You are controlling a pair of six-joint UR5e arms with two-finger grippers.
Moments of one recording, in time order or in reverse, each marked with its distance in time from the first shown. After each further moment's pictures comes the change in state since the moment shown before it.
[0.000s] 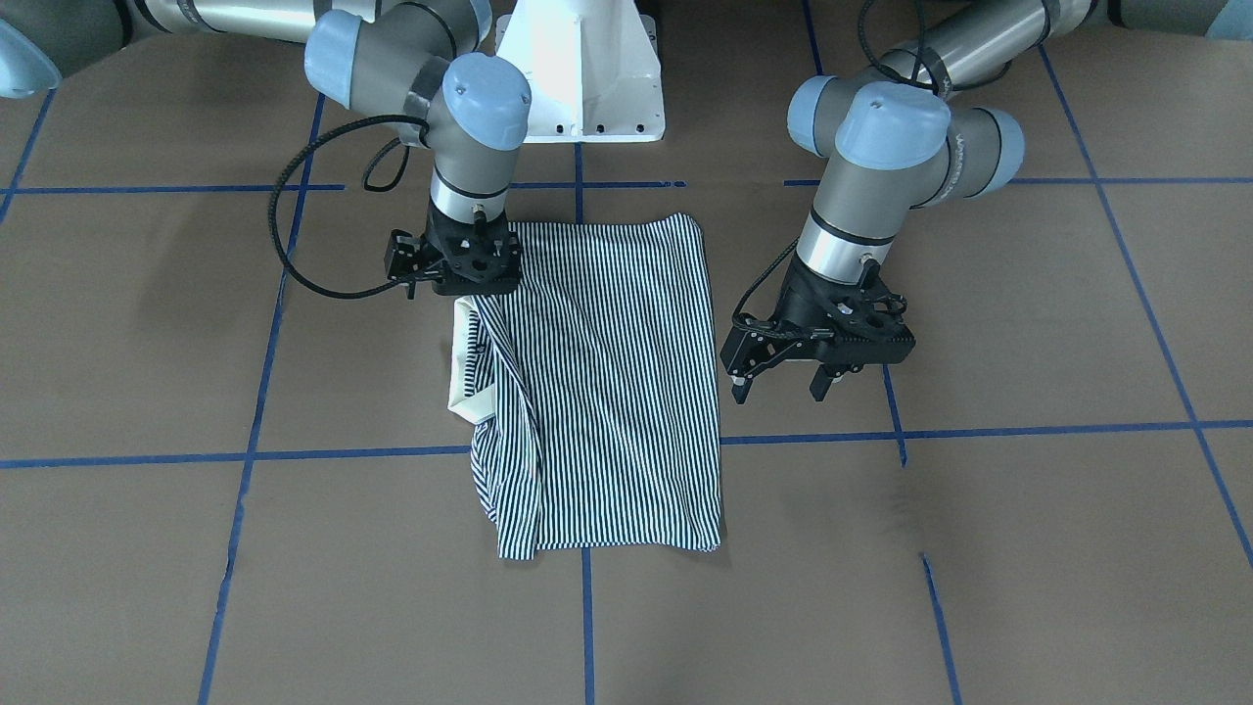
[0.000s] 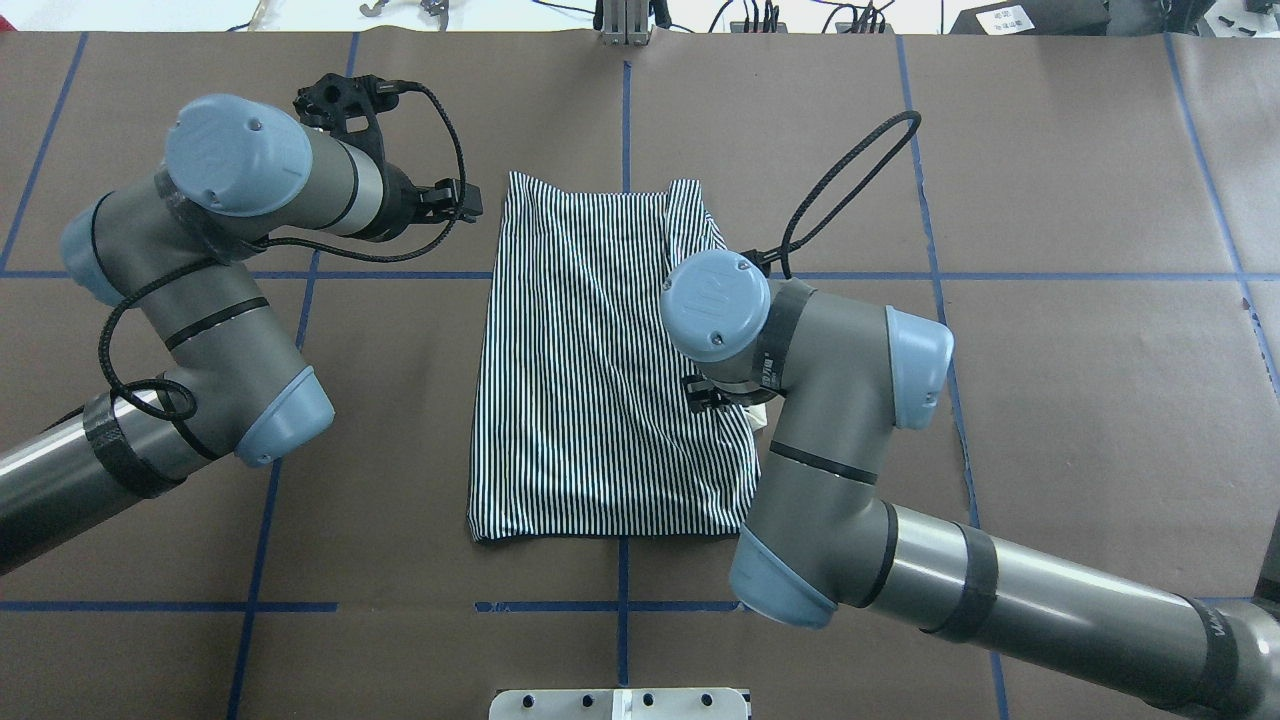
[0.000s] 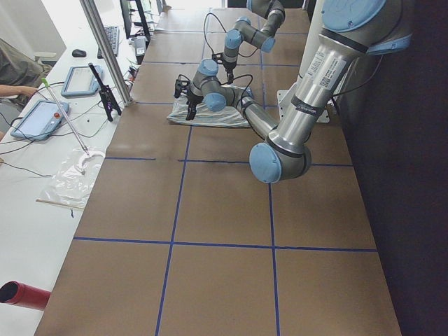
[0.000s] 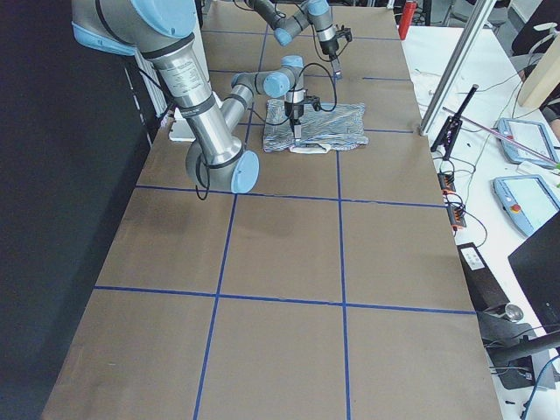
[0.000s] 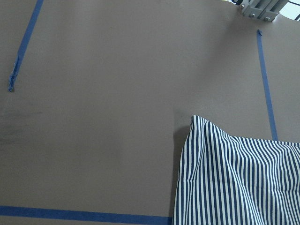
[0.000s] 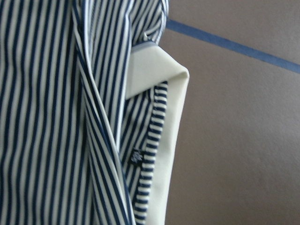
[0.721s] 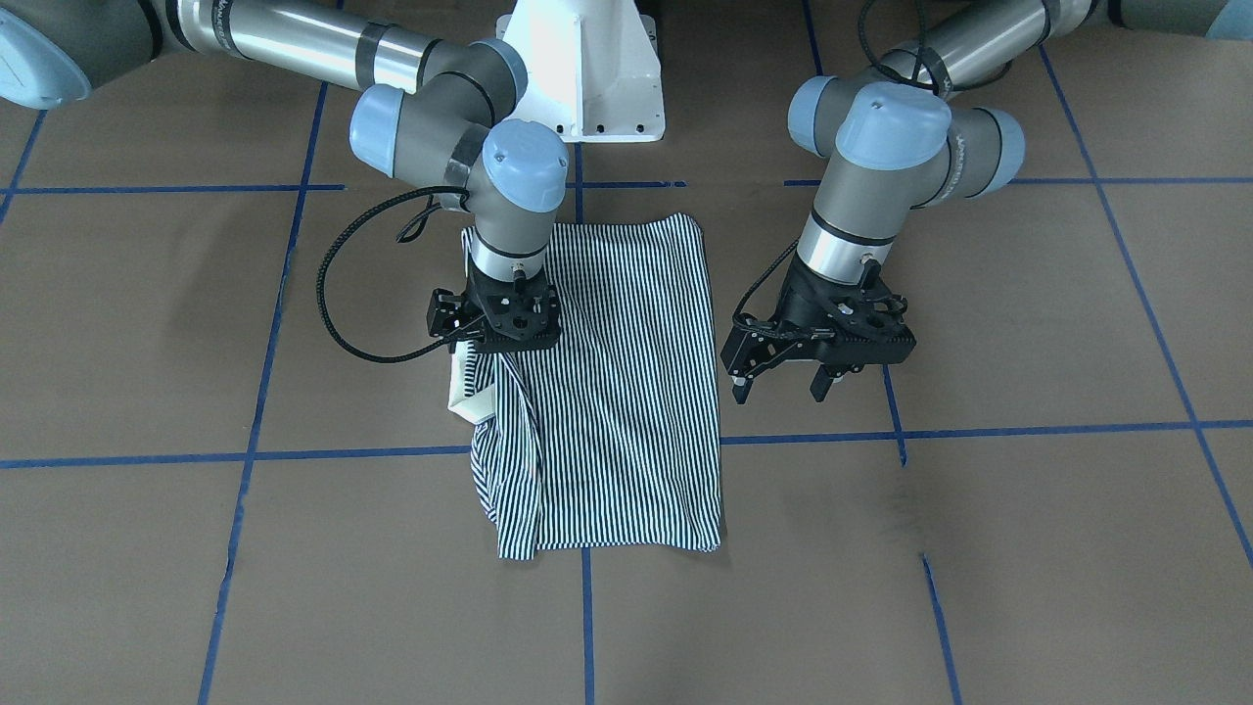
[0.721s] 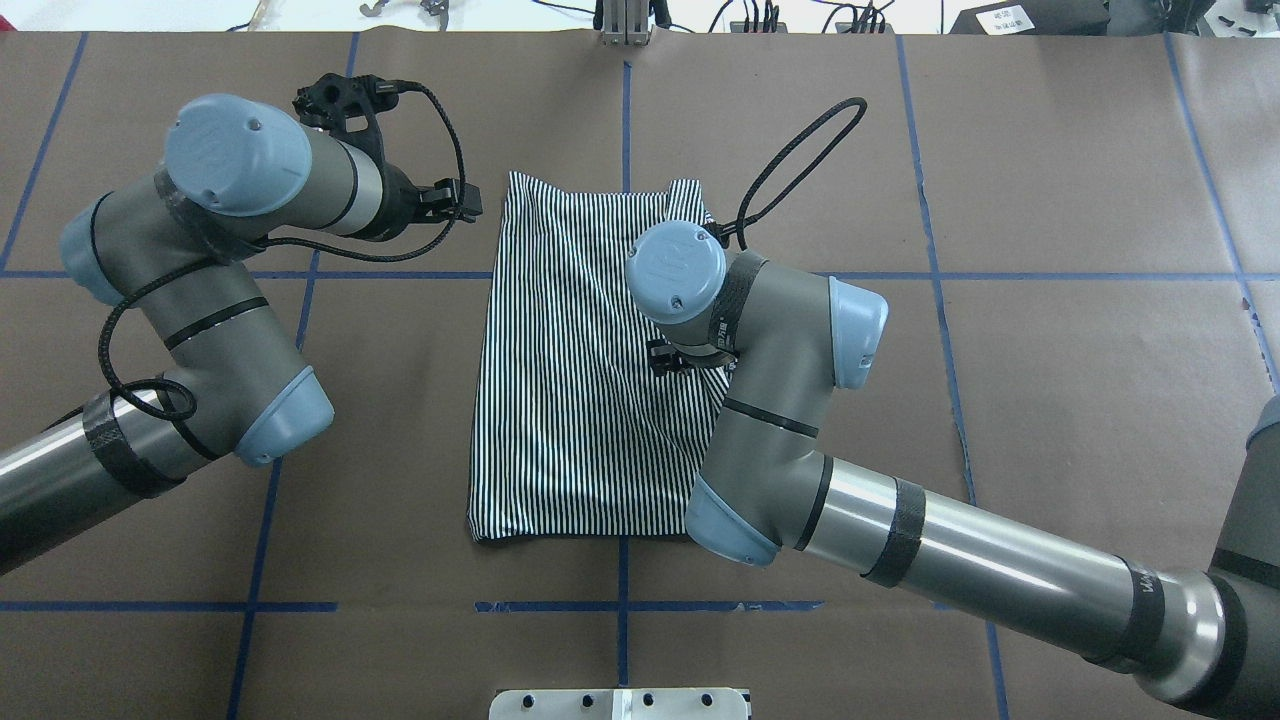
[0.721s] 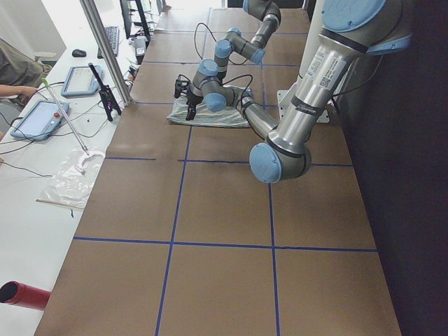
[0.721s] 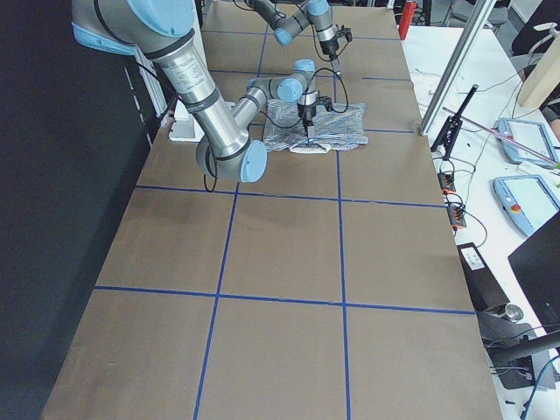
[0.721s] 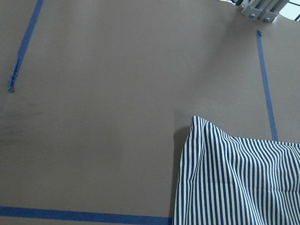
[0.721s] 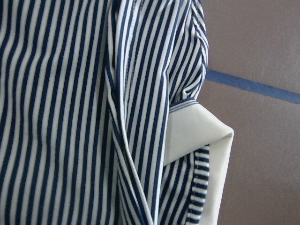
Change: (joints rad) left arm 0.000 0.000 0.000 0.000 0.000 0.000; right arm 0.024 0.059 -0.171 0.146 0.001 -0.003
